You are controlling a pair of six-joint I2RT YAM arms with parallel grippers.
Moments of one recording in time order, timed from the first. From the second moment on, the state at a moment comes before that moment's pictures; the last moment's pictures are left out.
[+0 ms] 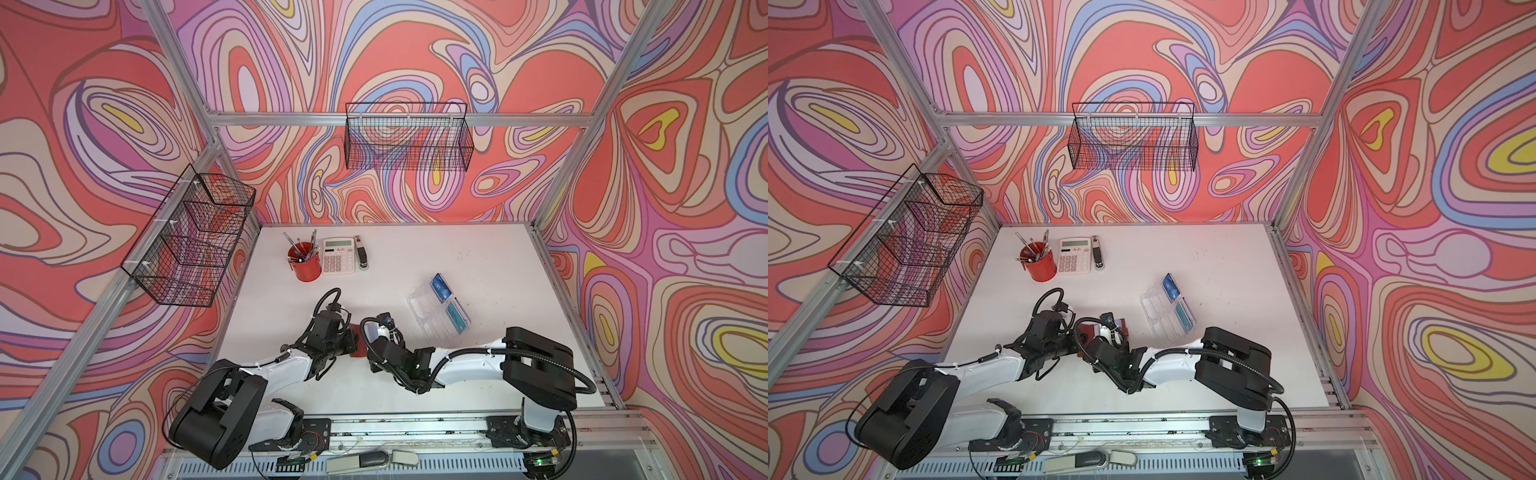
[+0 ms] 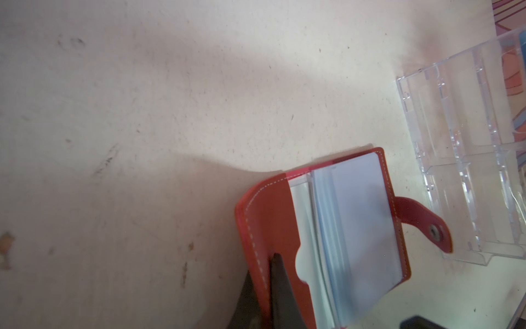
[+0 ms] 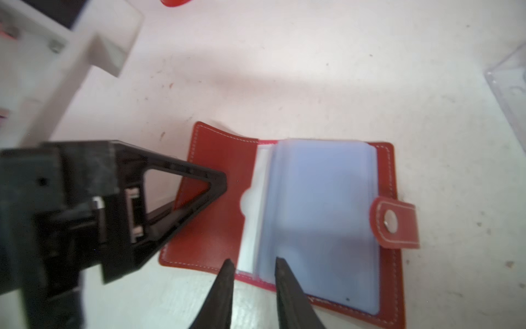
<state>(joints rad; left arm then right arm) -0.42 1.30 0.32 0.16 0.18 -0.62 1.21 1.83 0.95 0.06 0.46 0.78</state>
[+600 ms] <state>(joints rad) -0.42 1.33 0.32 0.20 0.20 -0.61 0.99 1.78 0.77 0.15 0.42 0.85</state>
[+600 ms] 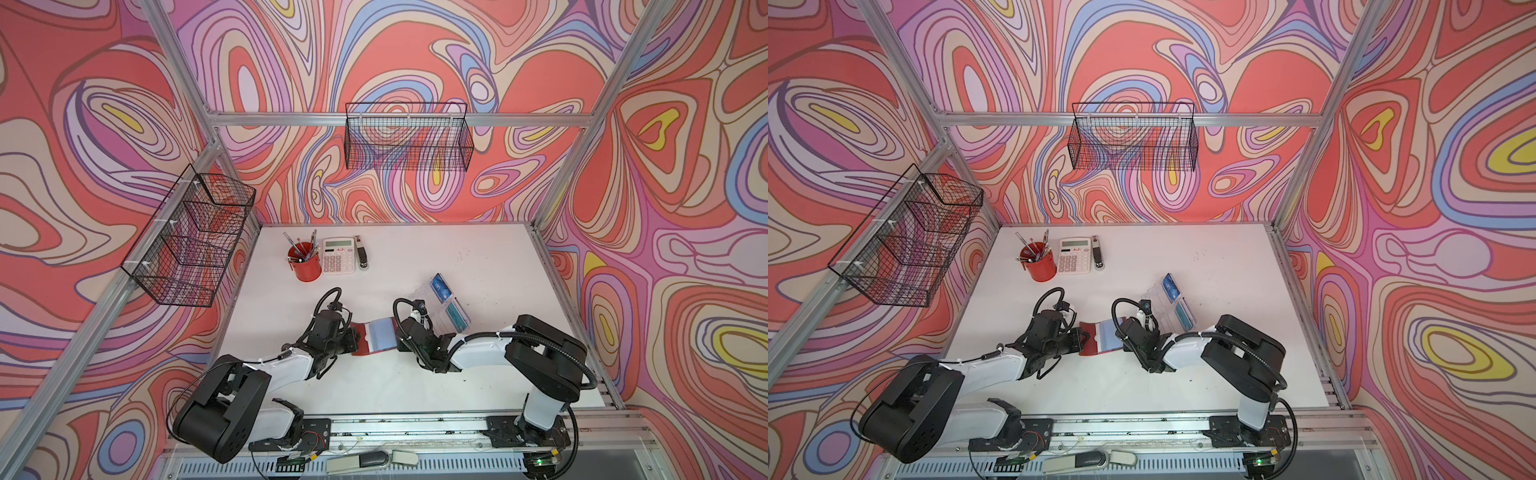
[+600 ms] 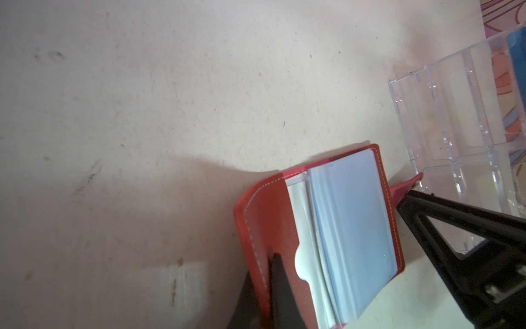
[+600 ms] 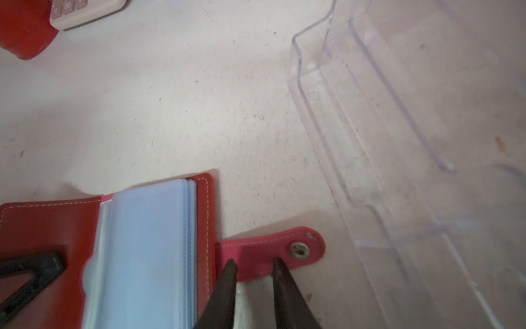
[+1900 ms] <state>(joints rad) -0.42 1.19 0.24 0.18 0.21 -0.60 1.03 1.82 0.95 0.08 0.26 0.73</state>
